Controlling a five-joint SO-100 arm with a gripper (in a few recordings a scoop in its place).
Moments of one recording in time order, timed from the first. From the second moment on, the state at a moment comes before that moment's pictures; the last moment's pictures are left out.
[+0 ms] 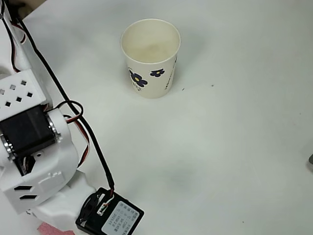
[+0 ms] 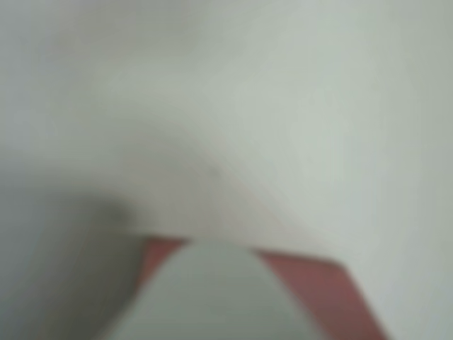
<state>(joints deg) 23.7 79.5 94.0 63.9 -30.3</state>
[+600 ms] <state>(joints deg) 13.5 103.4 94.0 82.2 -31.9</state>
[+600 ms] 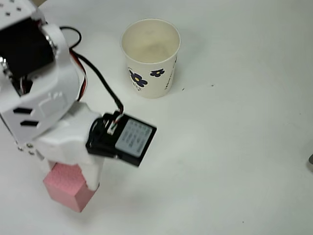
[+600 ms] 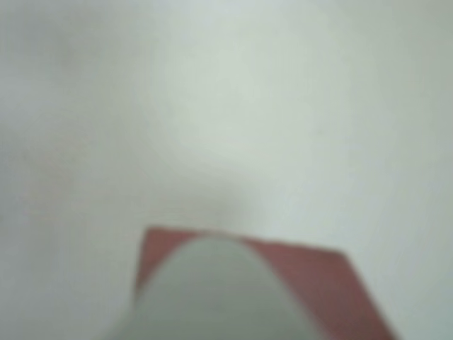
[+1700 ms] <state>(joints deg) -32.9 117.9 94.0 90.9 -6.2</state>
